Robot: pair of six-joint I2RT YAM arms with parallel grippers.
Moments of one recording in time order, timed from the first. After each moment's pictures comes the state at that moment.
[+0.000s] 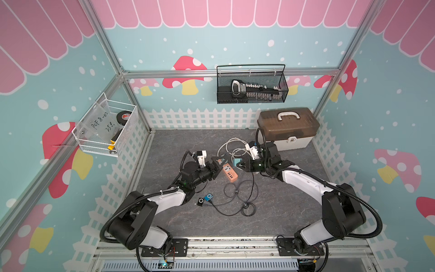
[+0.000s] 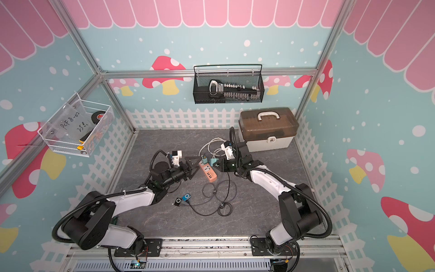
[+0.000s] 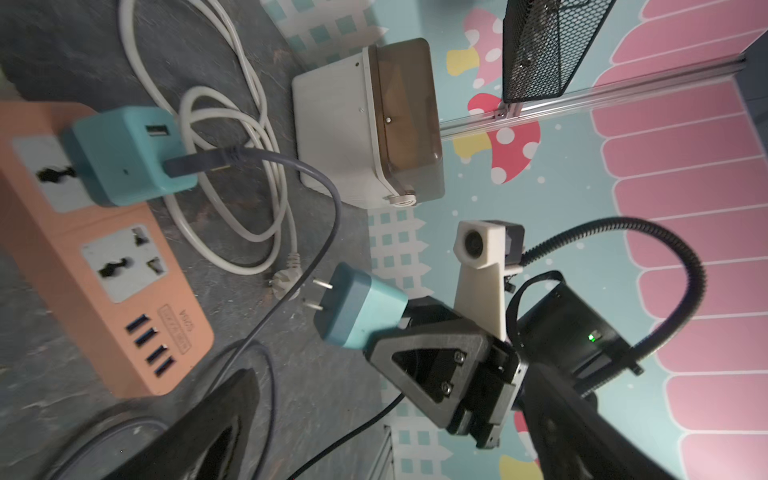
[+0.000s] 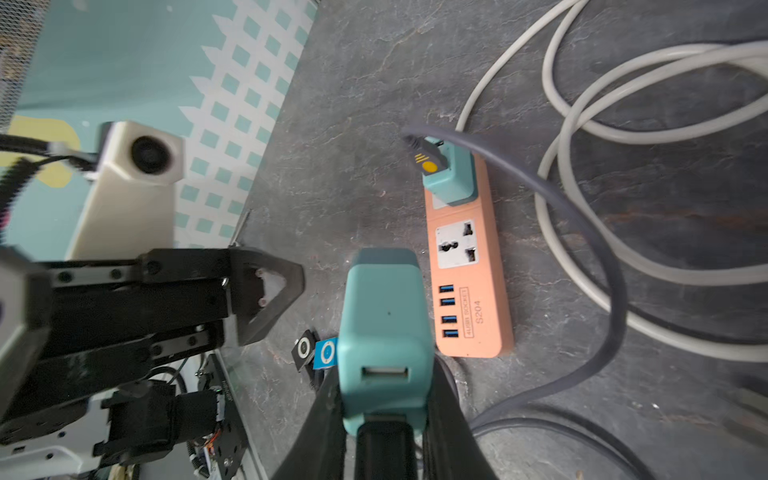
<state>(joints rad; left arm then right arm) -0.49 1.37 0.57 0.63 0.37 -1.22 0.45 1.56 1.06 -0.22 -0.52 0.40</state>
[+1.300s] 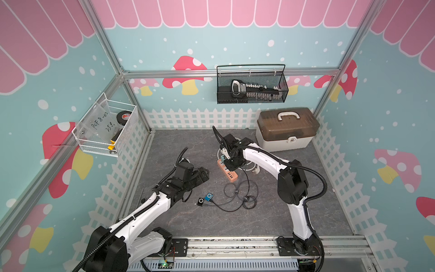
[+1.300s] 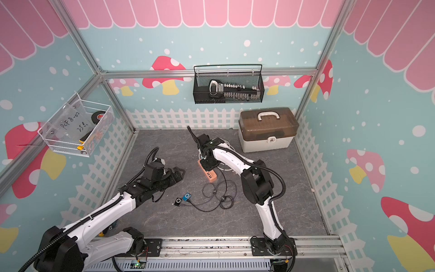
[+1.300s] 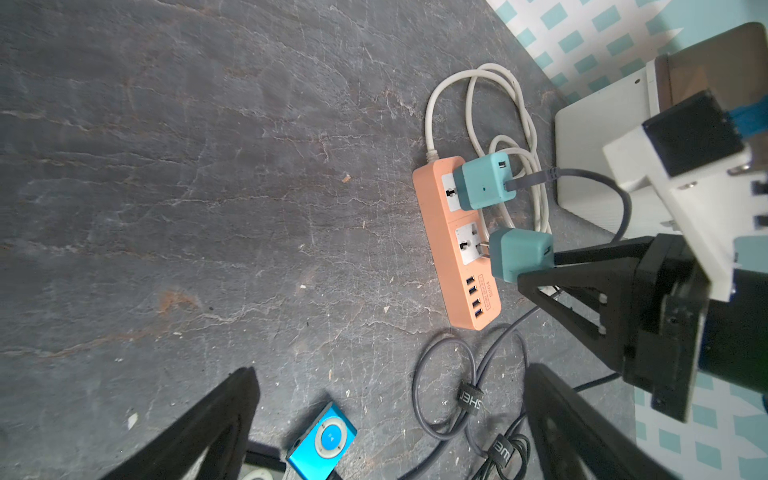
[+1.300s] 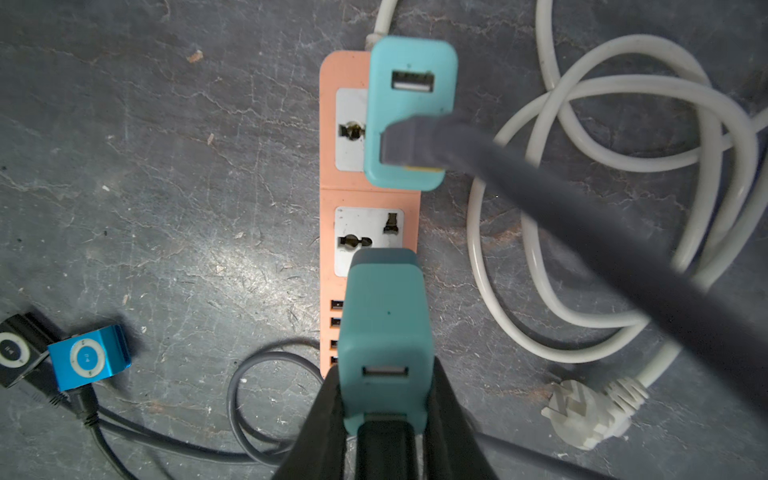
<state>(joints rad) -0.44 1.10 0.66 -0.29 0.01 -0.88 0.69 2.15 1.91 -1.07 0.04 0.04</state>
